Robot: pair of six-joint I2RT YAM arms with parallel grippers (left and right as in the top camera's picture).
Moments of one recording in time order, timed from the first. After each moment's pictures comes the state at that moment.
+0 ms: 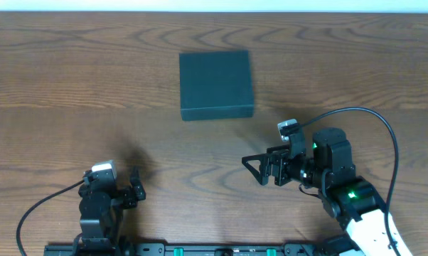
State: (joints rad) left arm -0.02 0.01 0.16 -0.69 -0.08 -0.16; right arm 0.32 0.91 0.56 -0.39 -0.61 0.37
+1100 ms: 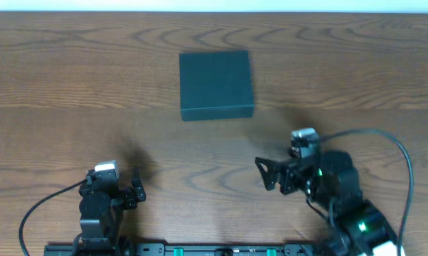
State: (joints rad) left arm -0.02 0.01 0.16 -0.69 -0.08 -0.12; right arm 0.42 0.65 0.49 -0.46 -0.20 0.34
